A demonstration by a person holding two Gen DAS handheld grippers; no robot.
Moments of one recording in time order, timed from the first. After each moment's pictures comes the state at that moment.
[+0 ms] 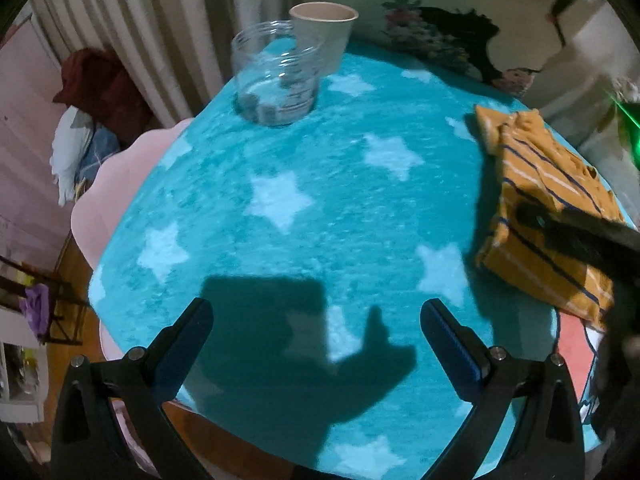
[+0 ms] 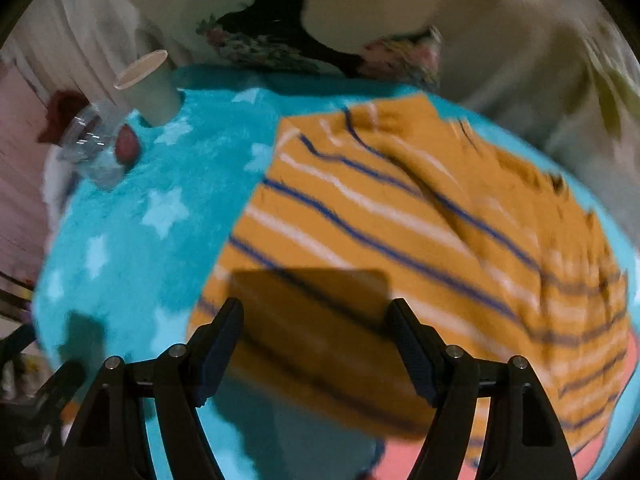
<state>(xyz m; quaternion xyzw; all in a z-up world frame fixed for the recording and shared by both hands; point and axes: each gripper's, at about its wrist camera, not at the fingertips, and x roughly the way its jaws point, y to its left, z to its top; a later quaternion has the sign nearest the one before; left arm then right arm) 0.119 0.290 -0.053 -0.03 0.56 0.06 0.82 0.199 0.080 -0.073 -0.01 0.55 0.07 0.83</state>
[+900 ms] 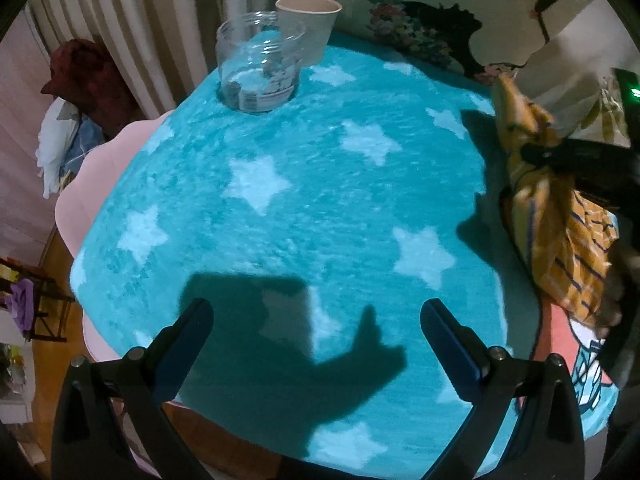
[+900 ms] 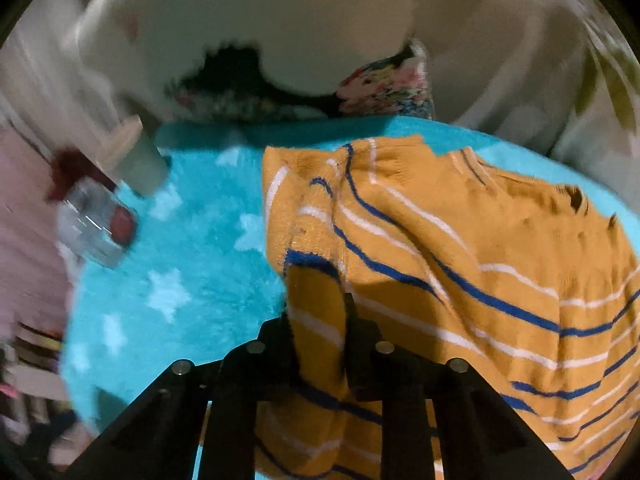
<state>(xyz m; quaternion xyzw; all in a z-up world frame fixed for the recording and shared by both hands) 0.104 0.271 -0.052 -0.05 0.57 0.03 0.82 0.237 0.037 -0.064 0.11 0.52 0.09 0.84</state>
